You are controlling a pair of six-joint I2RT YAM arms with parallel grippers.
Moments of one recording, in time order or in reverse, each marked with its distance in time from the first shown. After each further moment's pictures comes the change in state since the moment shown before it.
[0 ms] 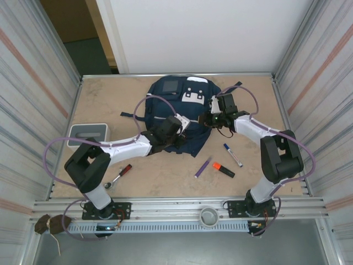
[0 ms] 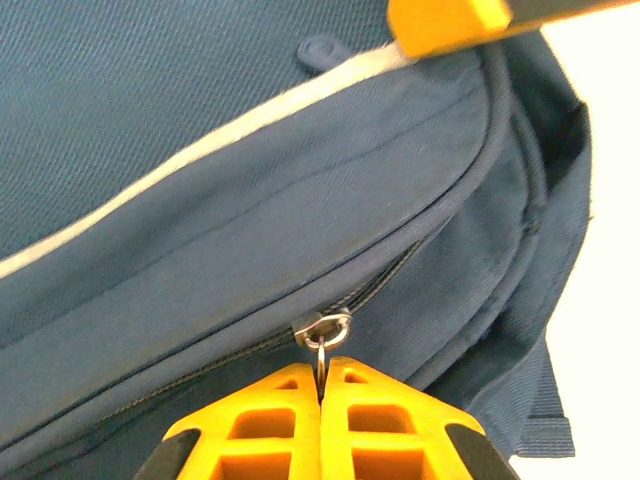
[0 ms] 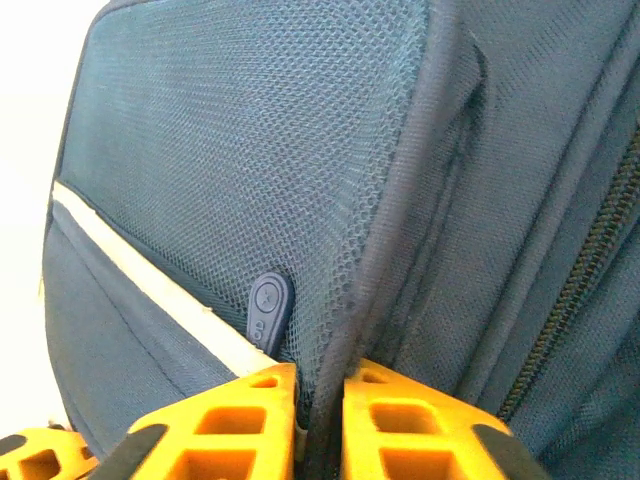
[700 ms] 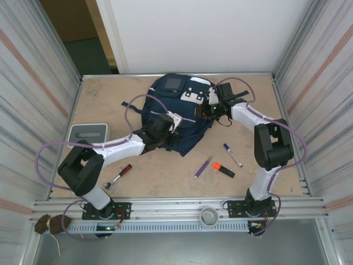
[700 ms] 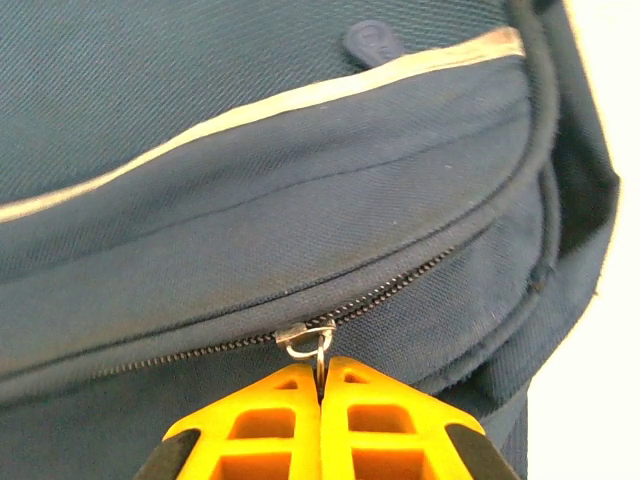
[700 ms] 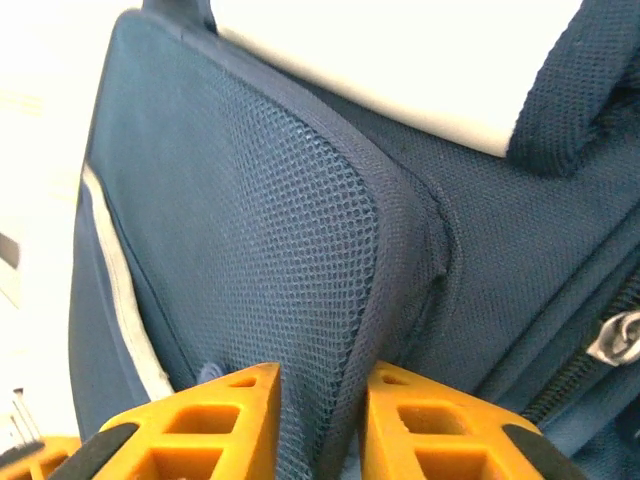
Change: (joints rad) left arm 0.060 -0.050 -0.024 -0.010 0.045 -0.007; right arm -0.040 0.171 0.252 -0.147 -0.122 -0.036
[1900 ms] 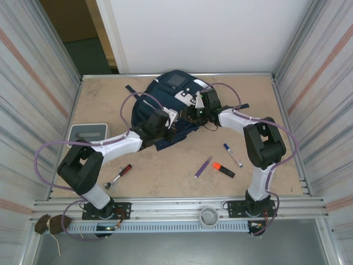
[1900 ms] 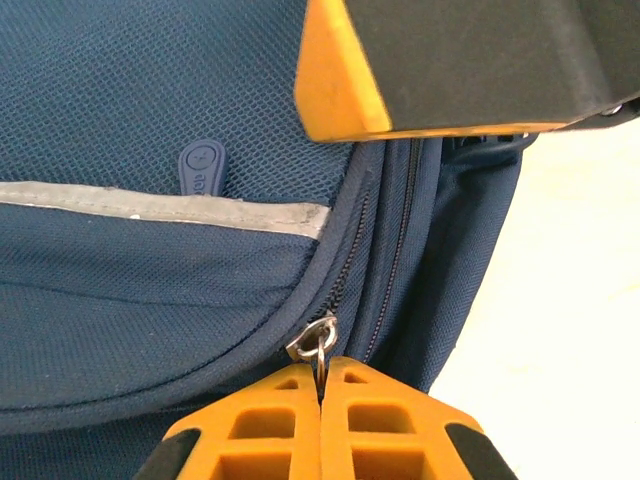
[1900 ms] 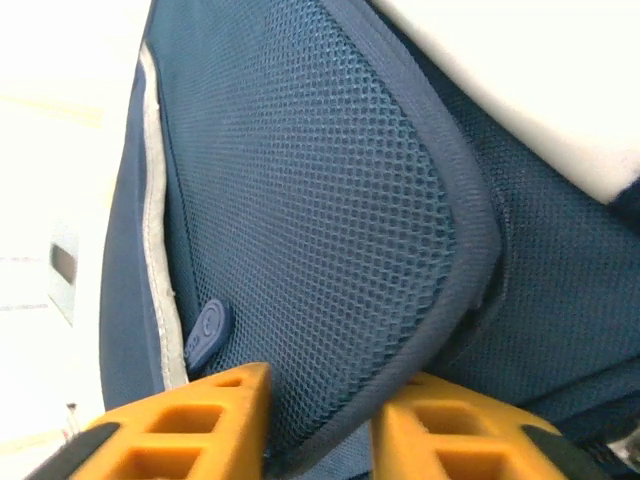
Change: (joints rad) left arm 0.075 -0.005 -0.002 0.008 0.058 -0.048; right arm 0.153 0.058 -0.055 0.262 0.037 0.222
